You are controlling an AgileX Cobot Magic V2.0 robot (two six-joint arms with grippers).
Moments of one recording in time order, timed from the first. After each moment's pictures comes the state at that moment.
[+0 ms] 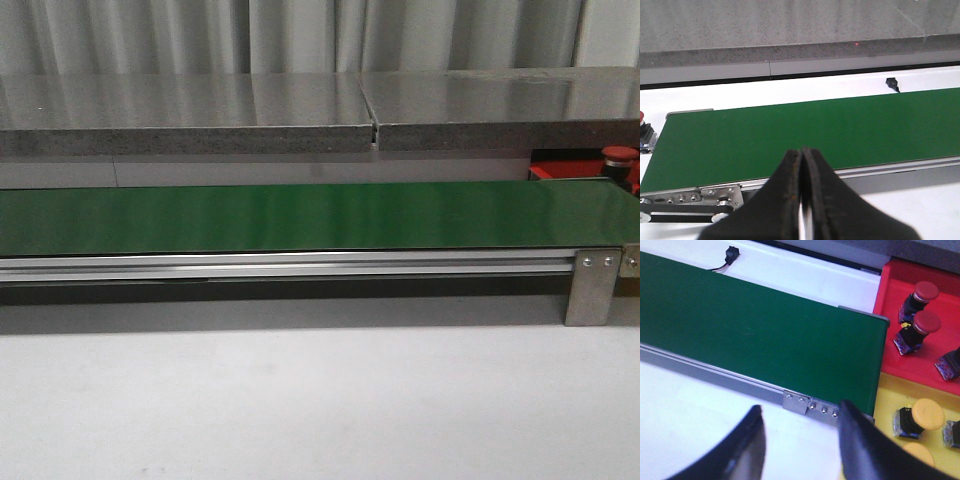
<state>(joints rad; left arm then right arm) -0.07 0.51 -0.50 -0.20 0.40 0.20 0.01 0.89 -0.77 0.27 0.58 -0.39</state>
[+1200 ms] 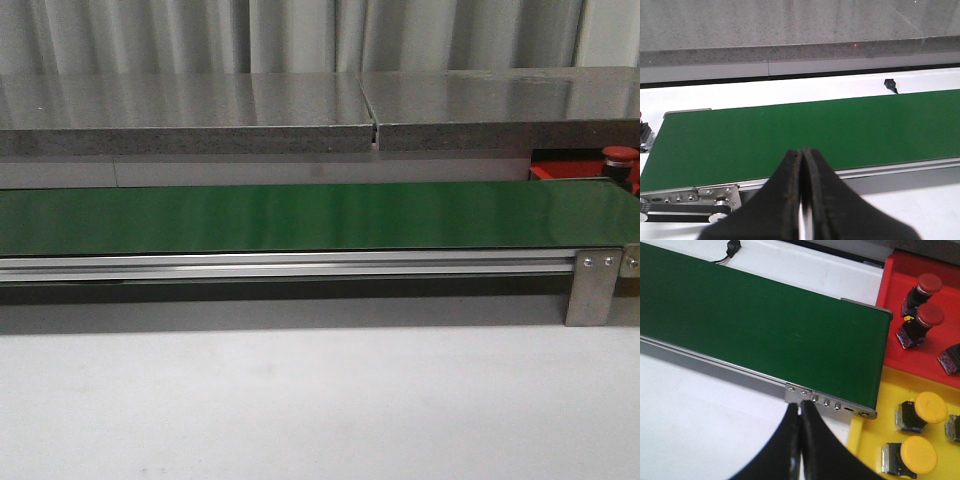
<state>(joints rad) -0.07 0.51 -0.50 -0.21 0.40 0.20 0.01 0.87 -0.75 0.27 0.59 -0.39</state>
